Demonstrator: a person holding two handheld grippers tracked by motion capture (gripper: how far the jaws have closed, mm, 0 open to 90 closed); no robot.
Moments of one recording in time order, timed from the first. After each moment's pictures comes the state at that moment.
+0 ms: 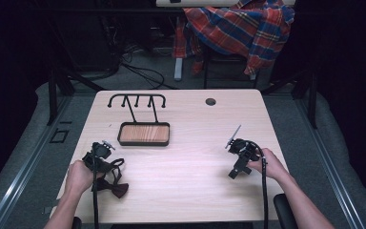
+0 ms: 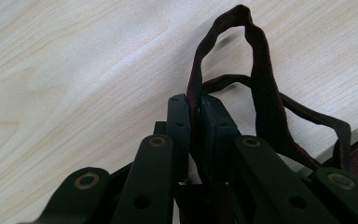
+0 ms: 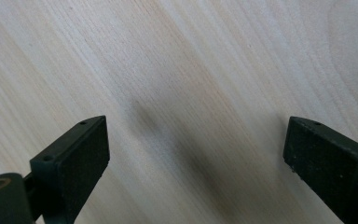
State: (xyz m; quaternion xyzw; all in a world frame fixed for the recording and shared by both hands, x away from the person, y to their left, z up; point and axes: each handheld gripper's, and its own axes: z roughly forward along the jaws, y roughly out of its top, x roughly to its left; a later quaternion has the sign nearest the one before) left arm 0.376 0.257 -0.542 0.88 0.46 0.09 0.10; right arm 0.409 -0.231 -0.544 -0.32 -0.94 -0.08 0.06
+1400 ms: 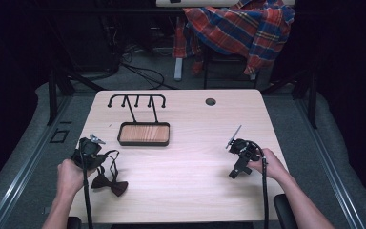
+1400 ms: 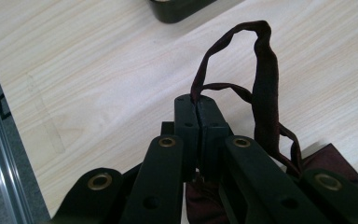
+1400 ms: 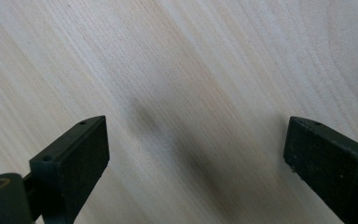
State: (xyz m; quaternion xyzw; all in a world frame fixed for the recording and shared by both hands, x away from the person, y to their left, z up) left arm 0.356 0.270 -0.501 0.85 0.47 0.17 0.18; right arm 0.409 -0.233 -0.545 -0.33 -0.94 -0.08 0.06
